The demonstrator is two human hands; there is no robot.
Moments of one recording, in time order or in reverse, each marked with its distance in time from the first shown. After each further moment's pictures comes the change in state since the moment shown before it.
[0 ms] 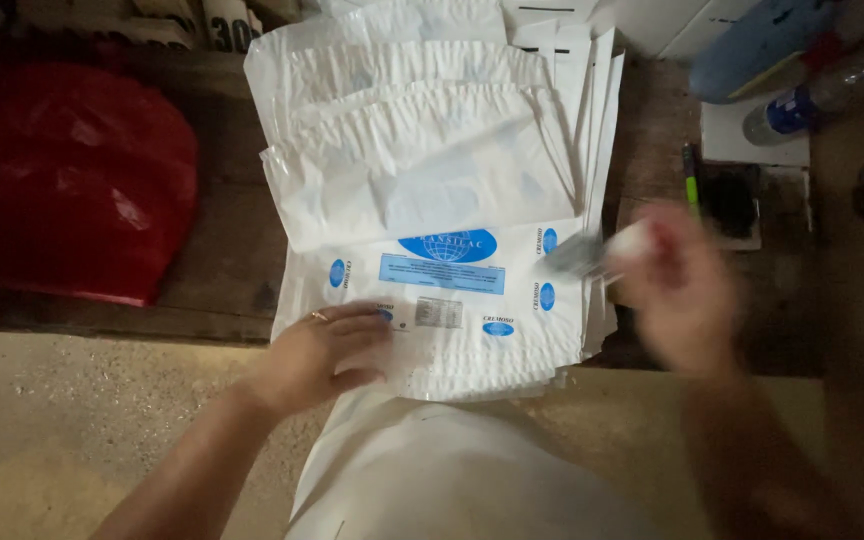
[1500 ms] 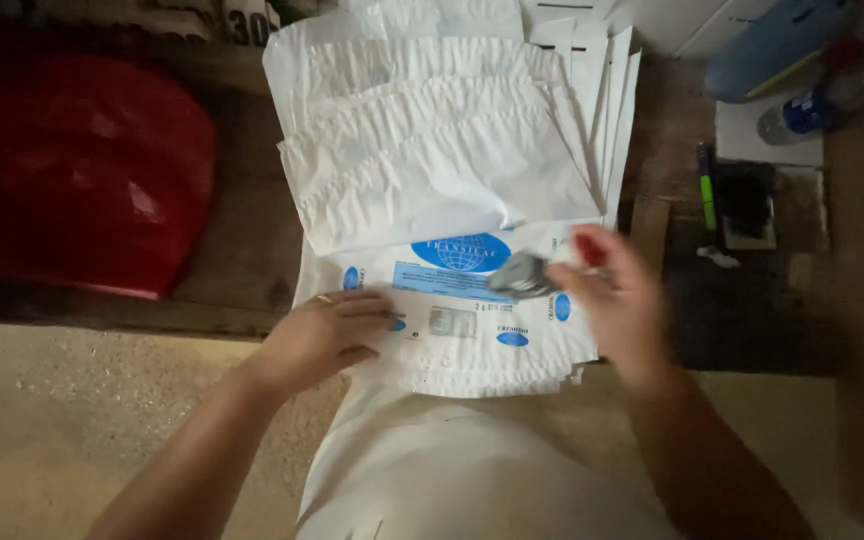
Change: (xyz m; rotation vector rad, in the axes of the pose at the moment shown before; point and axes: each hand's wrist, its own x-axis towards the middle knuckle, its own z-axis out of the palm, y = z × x) left_hand 0.002 -0.017 -0.019 -0.025 -0.096 0.038; right_hand -0.036 0.012 0.072 0.323 -0.158 -0.121
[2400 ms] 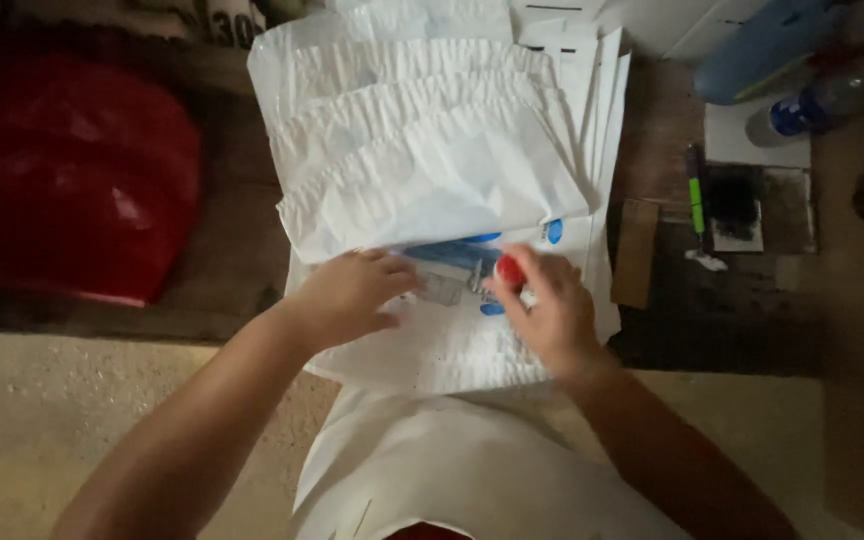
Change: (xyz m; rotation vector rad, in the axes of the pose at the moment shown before) left_hand 0.075 -0.017 -0.003 0.211 -0.139 -0.026; right_hand 0.001 -0.003 0.029 -0.714 -0.085 -0.416
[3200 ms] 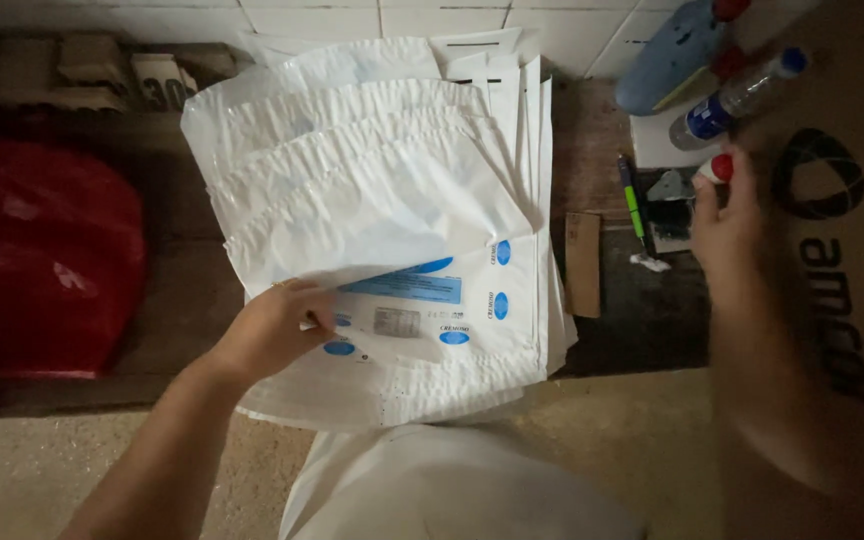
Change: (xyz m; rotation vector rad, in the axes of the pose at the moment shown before) left_hand -0.013 -0.021 -0.009 -0.311 0.149 -0.414; right_hand 0.020 0.231 -0.114 -0.110 0.008 0.600
